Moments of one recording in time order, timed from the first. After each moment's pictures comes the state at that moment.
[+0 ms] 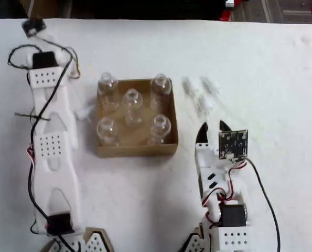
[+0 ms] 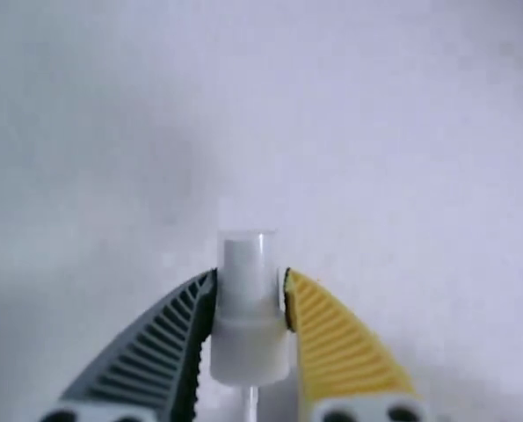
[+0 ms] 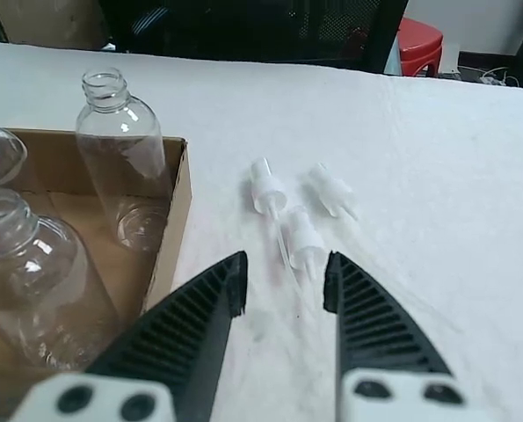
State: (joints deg) left arm -14.6 68.4 -91.3 90.7 22.6; right arm -4.9 -102.6 94.9 33.1 6.2
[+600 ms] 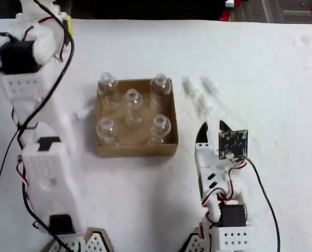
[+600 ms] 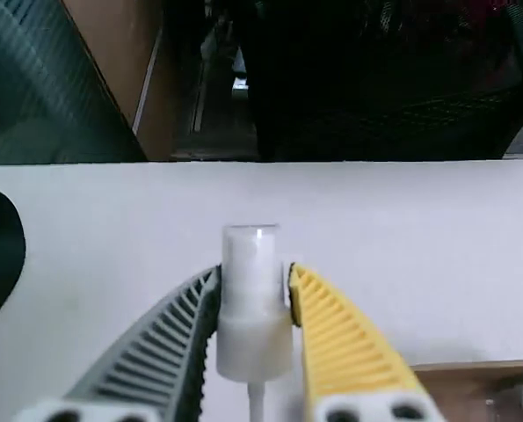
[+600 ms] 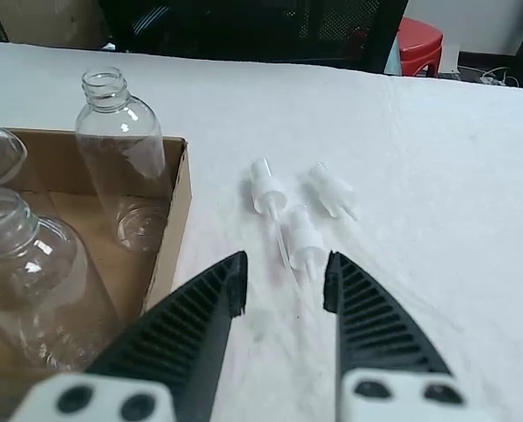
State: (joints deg) left arm -9.5 34.2 -93.3 100.2 -0.6; right arm -4.9 -102.6 94.9 33.1 6.2
